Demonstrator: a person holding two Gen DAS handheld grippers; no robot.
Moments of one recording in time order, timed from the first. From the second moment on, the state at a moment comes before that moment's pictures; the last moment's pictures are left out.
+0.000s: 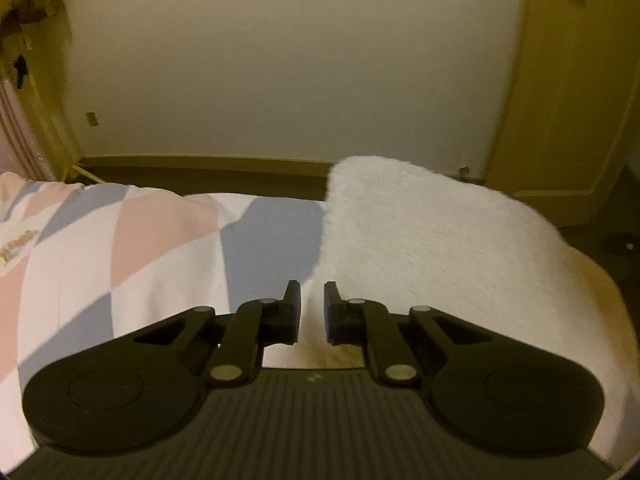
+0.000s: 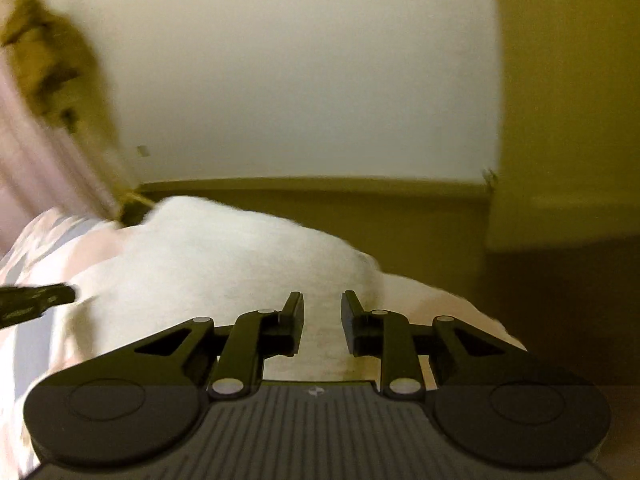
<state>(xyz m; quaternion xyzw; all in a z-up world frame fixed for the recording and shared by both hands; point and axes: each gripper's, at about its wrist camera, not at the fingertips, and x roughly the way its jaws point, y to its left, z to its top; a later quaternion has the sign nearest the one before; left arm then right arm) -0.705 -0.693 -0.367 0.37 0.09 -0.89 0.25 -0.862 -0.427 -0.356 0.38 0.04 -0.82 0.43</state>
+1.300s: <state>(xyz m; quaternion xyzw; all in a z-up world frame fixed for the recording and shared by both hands) -0.695 -0.614 -0.341 0.44 0.10 -0.84 0.30 -0.819 -0.423 -0.332 0.42 0.15 -0.76 0.47</state>
